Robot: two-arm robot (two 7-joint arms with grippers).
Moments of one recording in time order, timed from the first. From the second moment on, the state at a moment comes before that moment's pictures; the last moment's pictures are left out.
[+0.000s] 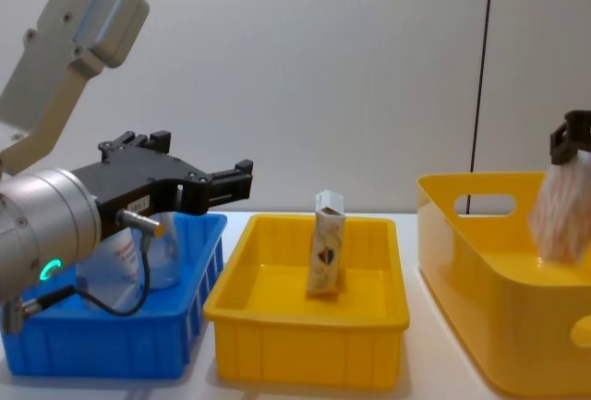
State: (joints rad) left arm -0.24 0.38 0.45 -1.63 -0.20 0.01 -0.01; right arm 0.42 0.00 -0.01 -1.64 0.16 0.95 -0.08
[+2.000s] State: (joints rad) left arm -0.24 0.38 0.45 -1.62 -0.20 0.02 -0.01; right arm 0.17 0.17 -0.15 -1.77 -0.03 0.21 0.06
